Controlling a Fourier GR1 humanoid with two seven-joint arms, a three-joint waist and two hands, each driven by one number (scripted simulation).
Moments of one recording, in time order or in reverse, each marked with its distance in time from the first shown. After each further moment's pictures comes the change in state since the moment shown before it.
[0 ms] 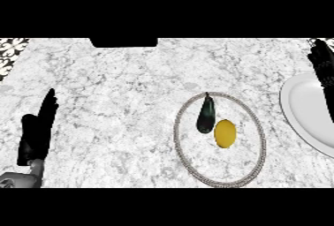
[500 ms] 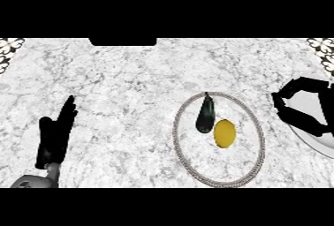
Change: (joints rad) left arm 0.015 -0.084 -0.038 0.011 0.034 -0.037 0.014; right arm 0.030 -0.057 0.098 -0.053 0.182 -0.030 0.114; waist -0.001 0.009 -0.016
